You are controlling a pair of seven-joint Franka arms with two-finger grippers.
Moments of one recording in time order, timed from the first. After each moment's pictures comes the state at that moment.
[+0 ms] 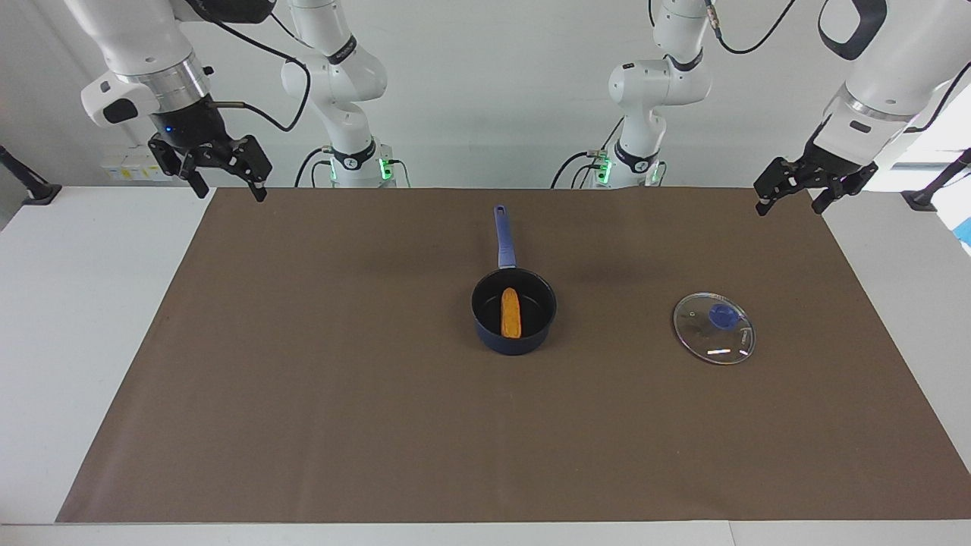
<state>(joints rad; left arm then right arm) 0.00 0.03 -0.01 -1.51 0.00 1.52 0.01 0.02 -0.02 -0.08 -1.53 0.03 1.56 0.08</state>
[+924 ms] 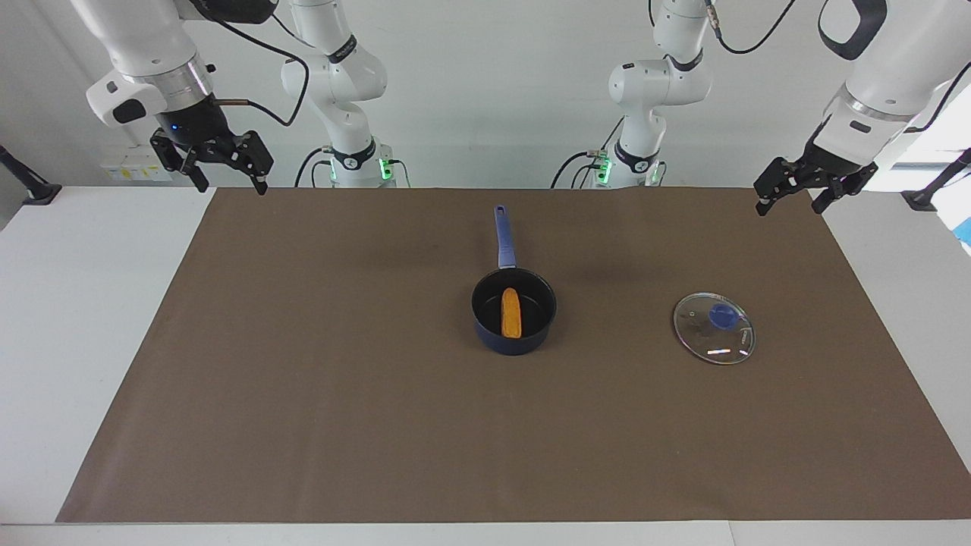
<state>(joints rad) 0.00 0.03 -0.01 -1.51 0.00 1.52 0.01 0.03 -0.05 -0.08 -1.57 -0.01 1.54 0.03</state>
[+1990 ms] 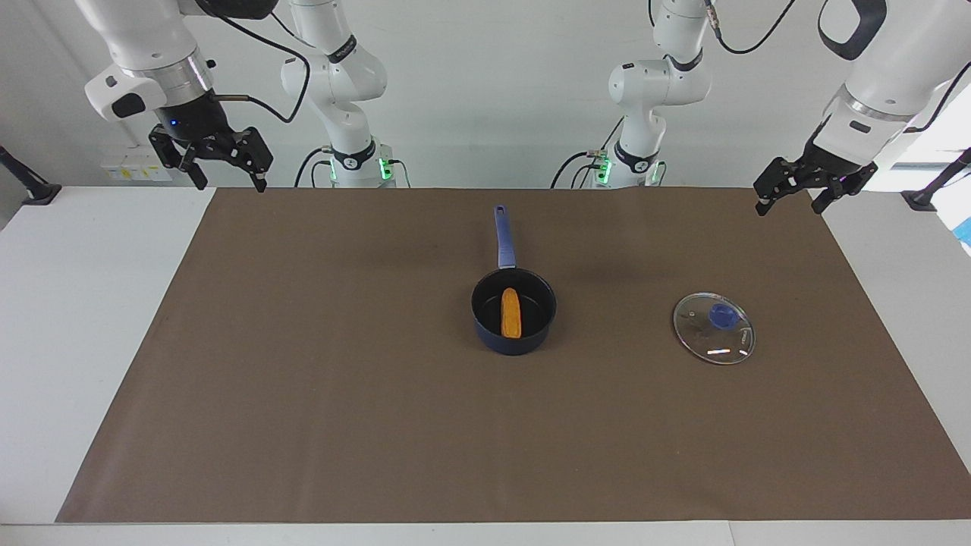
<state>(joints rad) 0.00 0.03 -0.01 -1.51 0.00 1.52 0.01 0.03 -0.05 -0.08 -1.56 -0.01 1.54 0.03</state>
